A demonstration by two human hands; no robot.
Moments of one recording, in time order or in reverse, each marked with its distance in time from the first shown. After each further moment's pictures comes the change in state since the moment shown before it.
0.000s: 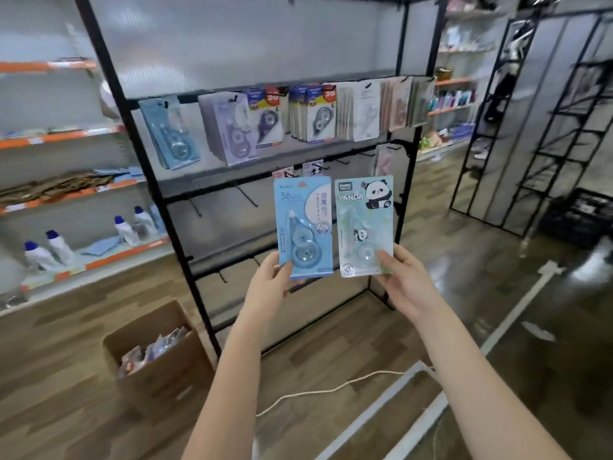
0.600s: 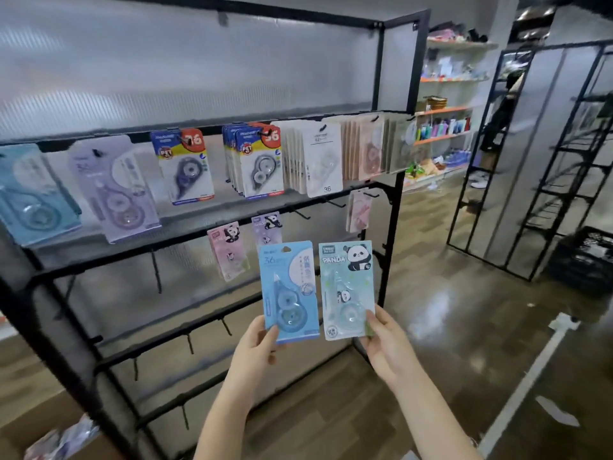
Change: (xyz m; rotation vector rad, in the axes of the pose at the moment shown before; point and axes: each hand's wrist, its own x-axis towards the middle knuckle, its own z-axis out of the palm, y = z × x) left_hand 0.205 -0.046 0.148 -0.025 0.059 -0.139; right_hand 0.232 -0.005 -0.146 0.165 0.075 0.145
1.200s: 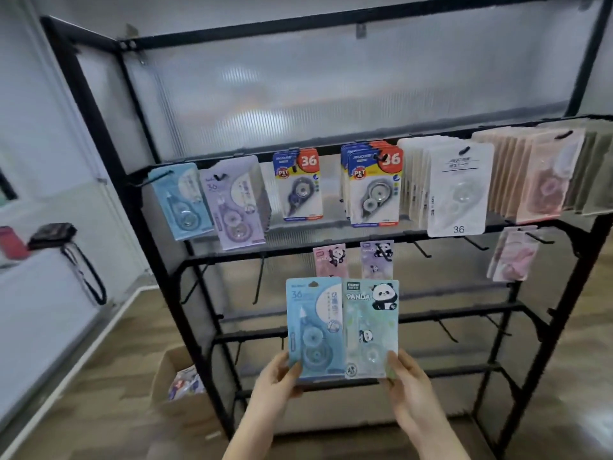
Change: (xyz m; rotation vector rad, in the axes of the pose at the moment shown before) left_hand 0.034 -0.018 -0.043 -0.055 0.435 -0.163; right_hand 0.102 0.064 0.048 0.031 -0.250 0.325
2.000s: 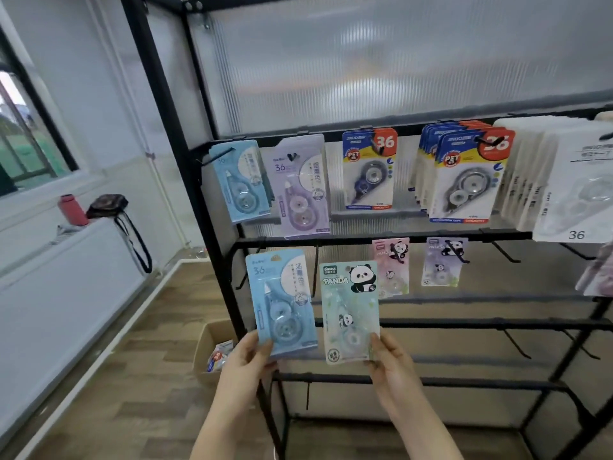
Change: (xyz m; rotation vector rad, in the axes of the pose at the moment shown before) left_hand 0.001 0.019 -0.123 -0.160 0.197 0.152; right_hand 0.031 0.078 0.102 -0.063 -0.164 0.124
